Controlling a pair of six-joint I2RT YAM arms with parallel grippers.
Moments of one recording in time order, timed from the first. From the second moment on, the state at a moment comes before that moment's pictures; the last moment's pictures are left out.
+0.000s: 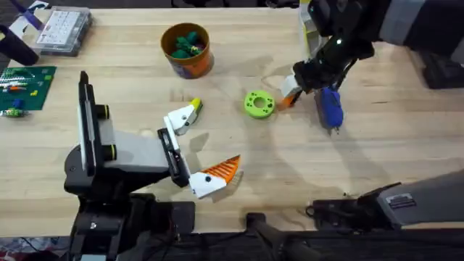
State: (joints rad) left arm -0.03 0.00 0.01 -0.11 1.14 -0.01; right arm 0.31 1.66 1.23 -0.99 -0.06 0.02
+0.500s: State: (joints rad) left arm -0.03 0.00 0.01 -0.11 1.14 -0.01; right arm 0.31 1.66 1.23 -0.99 -0.06 0.02
